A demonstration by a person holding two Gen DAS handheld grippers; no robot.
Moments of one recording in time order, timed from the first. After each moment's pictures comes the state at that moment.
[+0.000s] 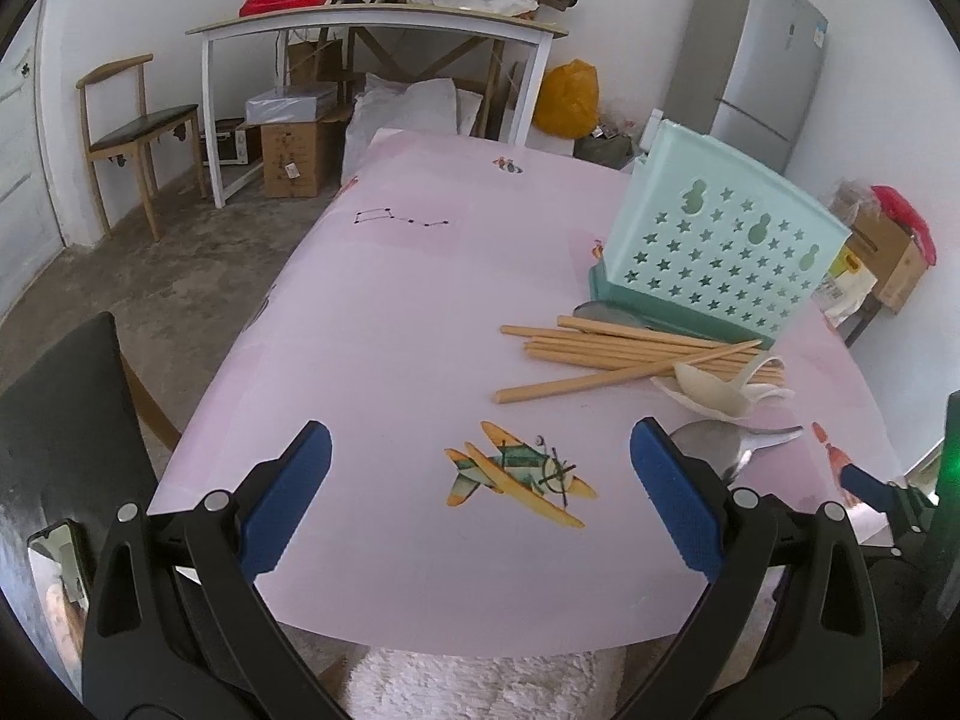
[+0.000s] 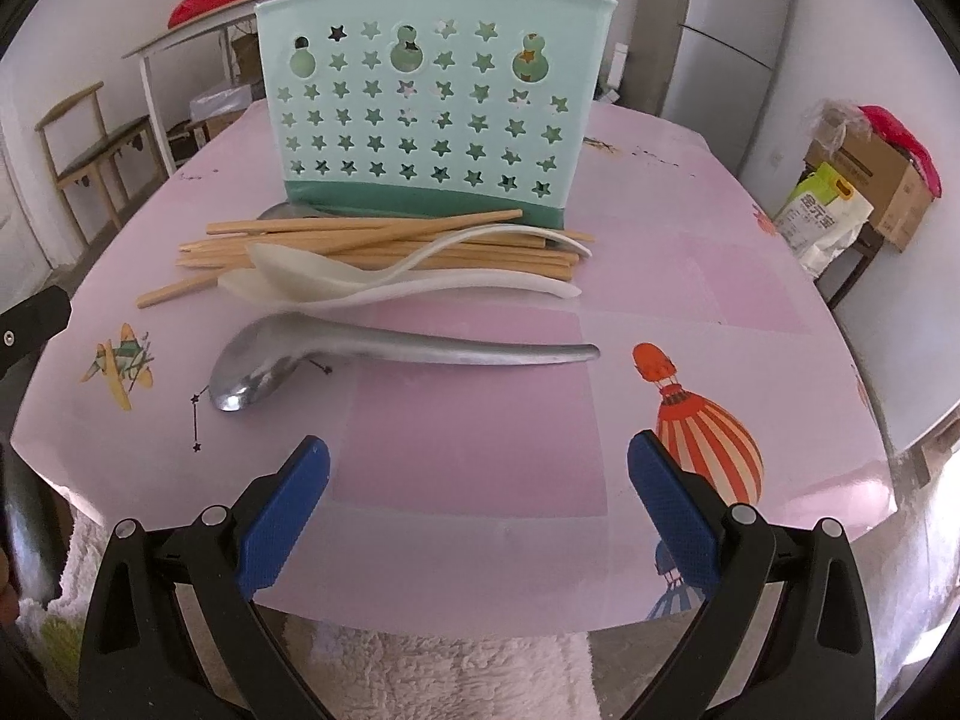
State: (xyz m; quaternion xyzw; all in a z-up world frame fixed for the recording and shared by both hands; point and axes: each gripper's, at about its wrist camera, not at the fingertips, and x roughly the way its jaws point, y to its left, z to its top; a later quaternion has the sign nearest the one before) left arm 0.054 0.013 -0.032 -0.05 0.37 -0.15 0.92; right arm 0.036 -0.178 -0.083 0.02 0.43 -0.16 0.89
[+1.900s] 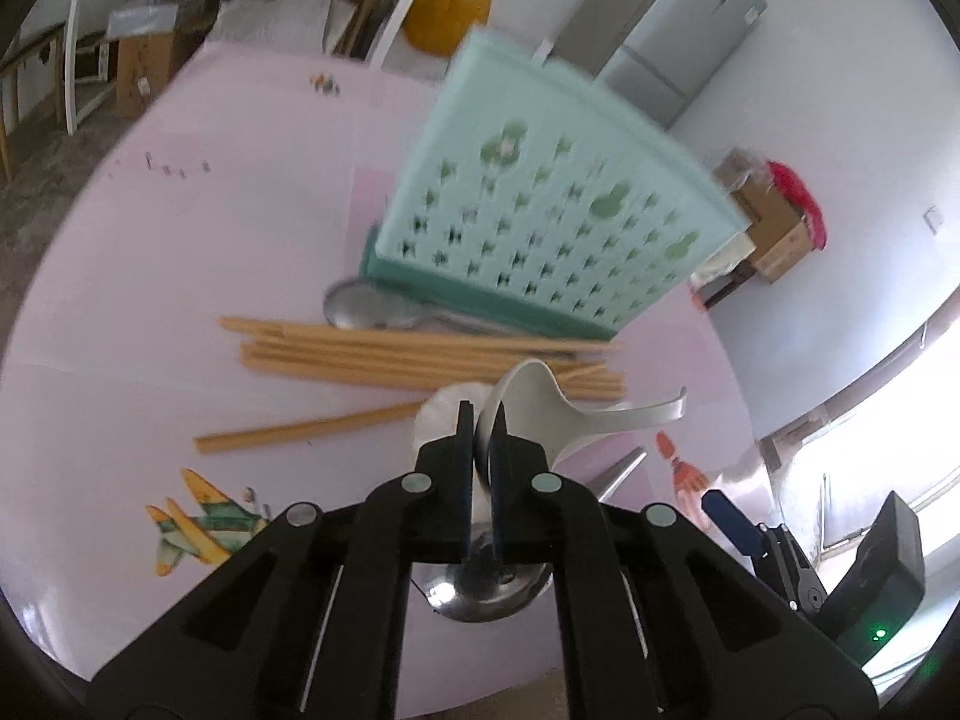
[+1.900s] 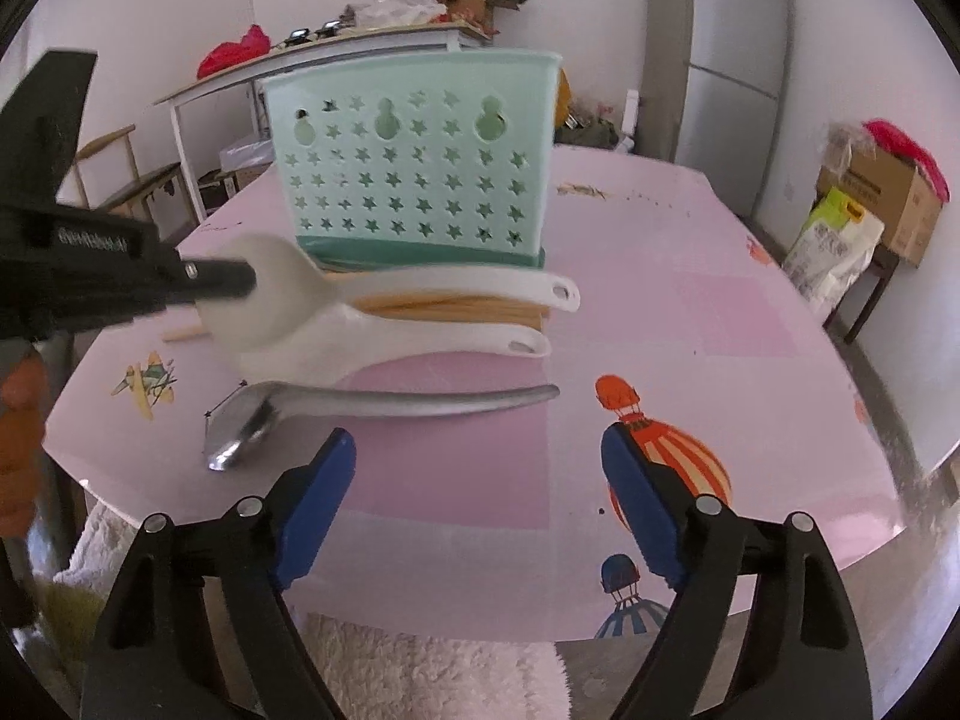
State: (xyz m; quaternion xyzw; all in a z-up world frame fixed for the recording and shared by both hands) left arm 0.095 -0.088 -0.025 -0.12 0.45 -0.31 0.83; right arm 0.009 -0.200 -0.071 0.02 0.36 -0.12 0.93
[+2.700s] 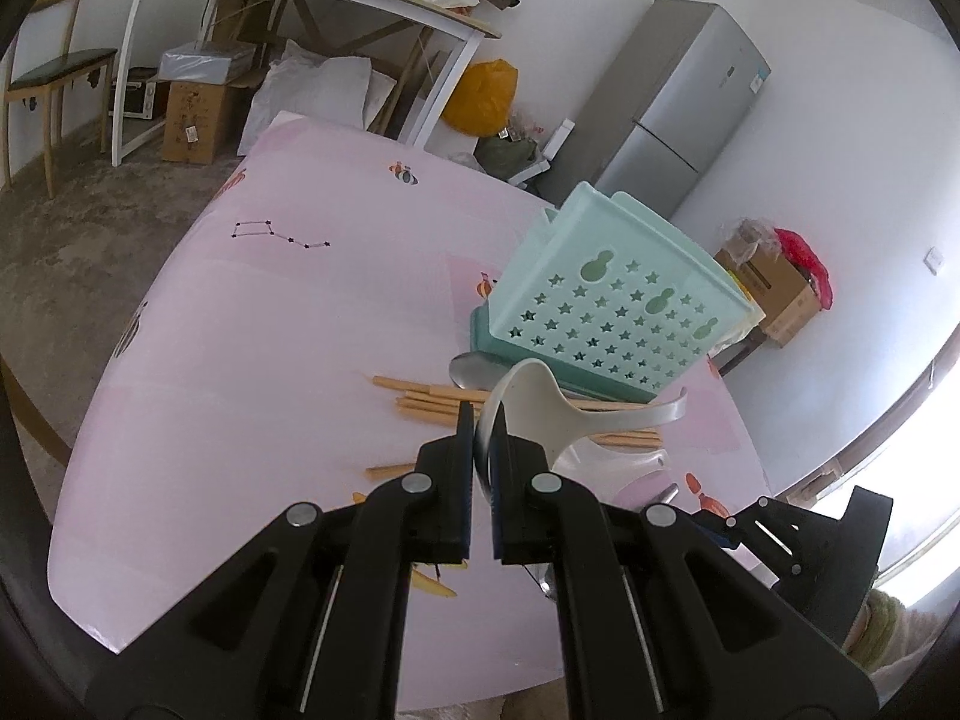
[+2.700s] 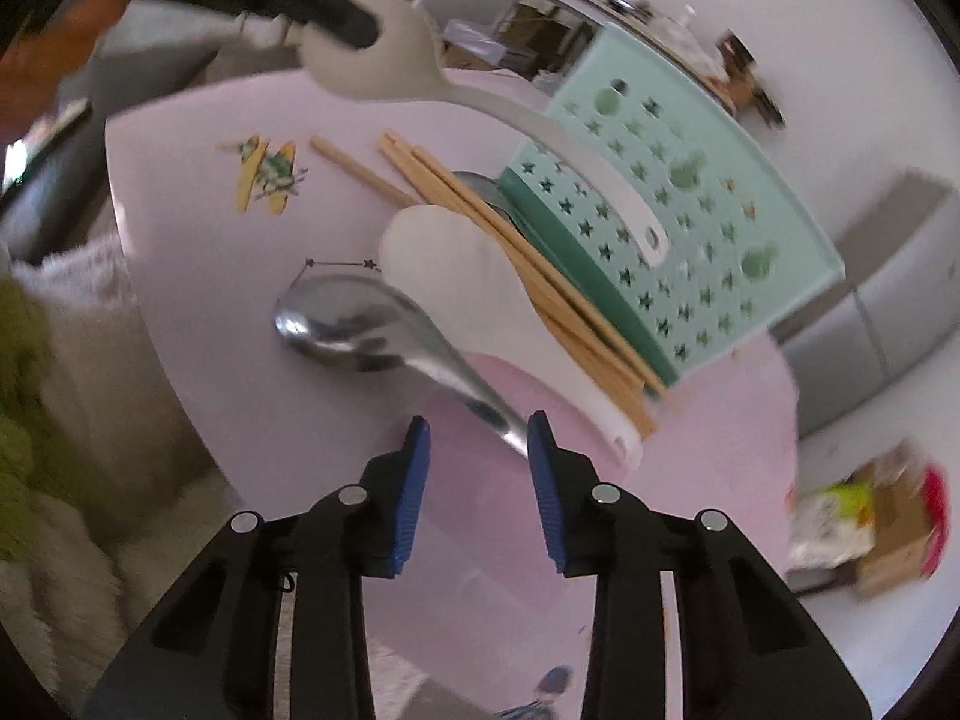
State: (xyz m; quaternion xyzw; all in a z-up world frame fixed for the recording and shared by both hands) left arm 0.093 -0.003 -0.013 -0.15 0.38 -0.28 0.87; right arm 0.029 -0.133 -0.087 -0.33 0.40 0.05 0.85
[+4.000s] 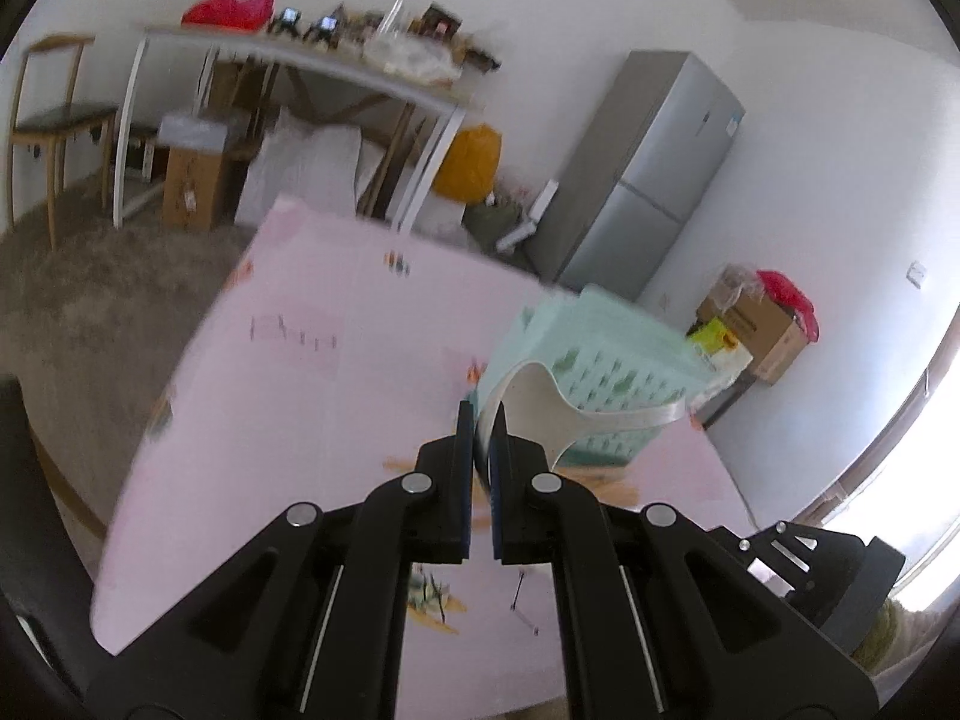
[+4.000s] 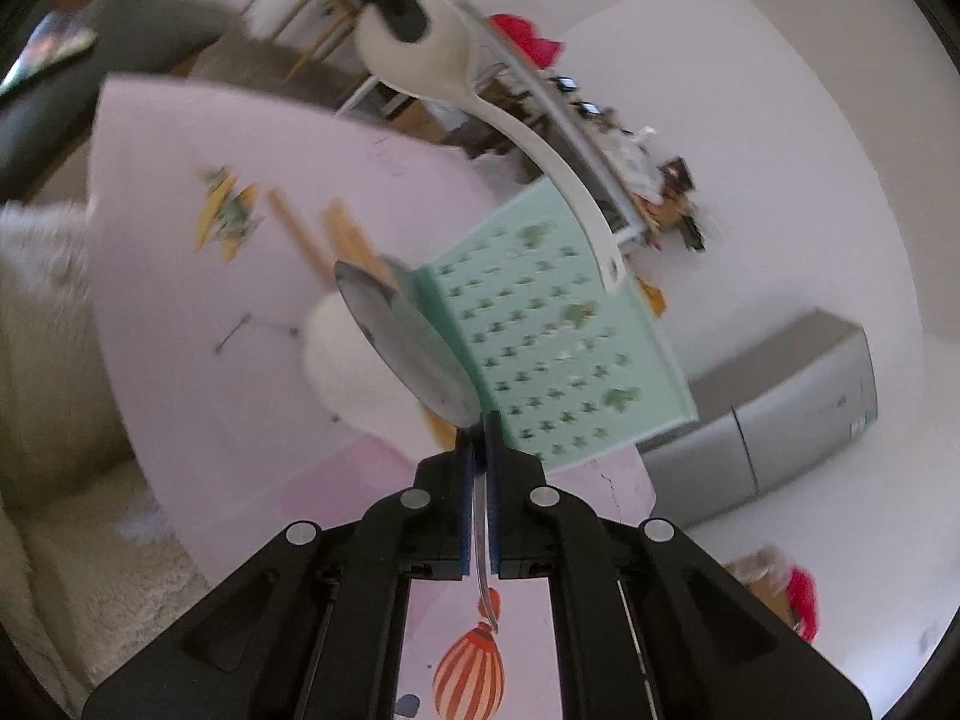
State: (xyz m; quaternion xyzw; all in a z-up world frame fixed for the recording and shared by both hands) left arm 0.082 0.020 0.041 -0.15 0.29 -0.28 0.90; right arm 0.012 -0.117 -0.051 -0.44 0.26 -0.02 0.86
